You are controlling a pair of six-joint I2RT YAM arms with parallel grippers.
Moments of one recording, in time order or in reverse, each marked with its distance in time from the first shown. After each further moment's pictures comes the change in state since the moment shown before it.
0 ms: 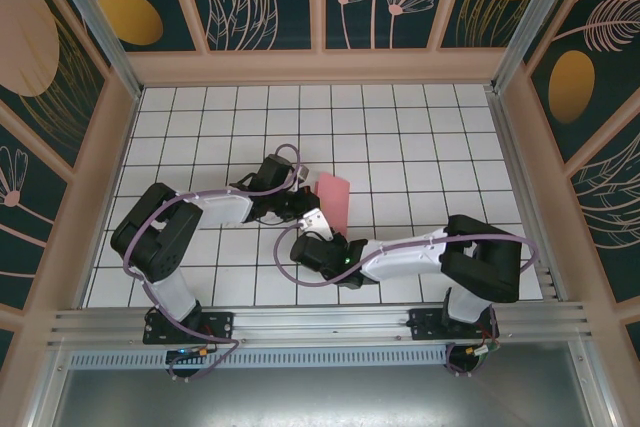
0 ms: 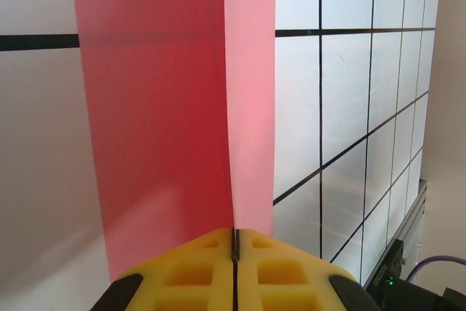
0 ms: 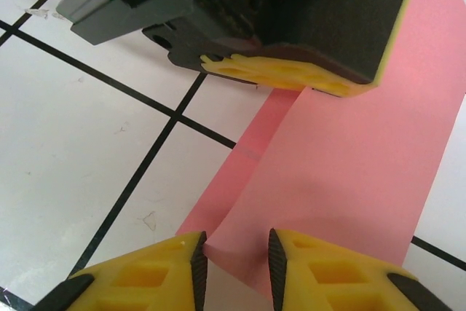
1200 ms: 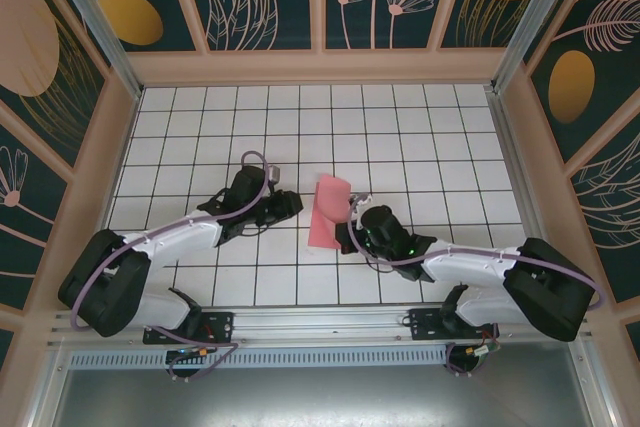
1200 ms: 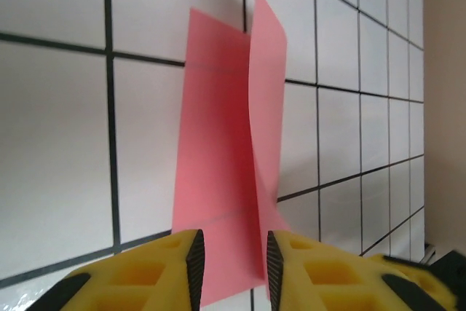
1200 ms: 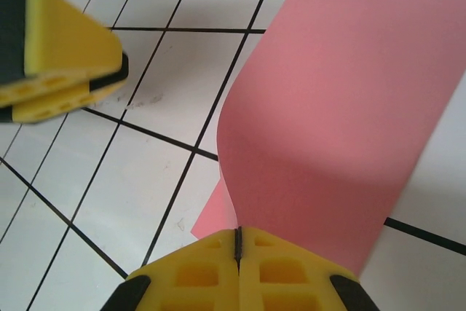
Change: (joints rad) left arm 0.000 -0.367 -0.211 -0.038 -0.230 -0.087; right arm -0.374 -0.397 -0.412 0.428 -0.595 0.106
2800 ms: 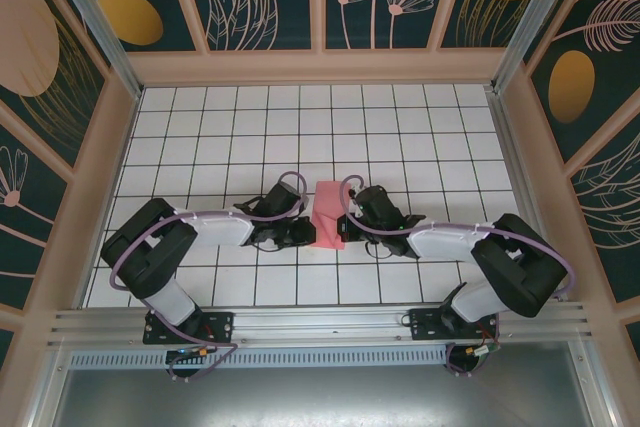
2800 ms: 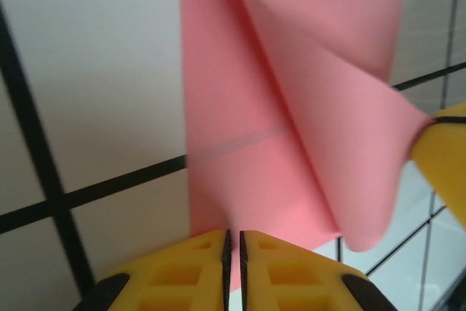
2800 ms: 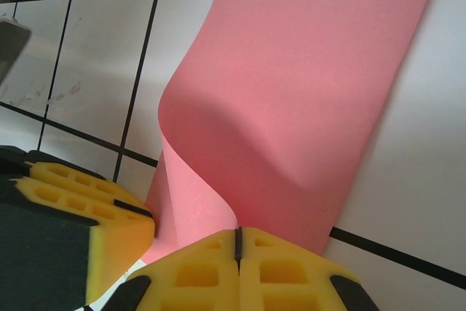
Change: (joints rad) left arm -0.152 0.272 0.071 -0.074 0.026 0.107; right arm -0.143 0.203 0.151 -0.167 -0.156 0.018
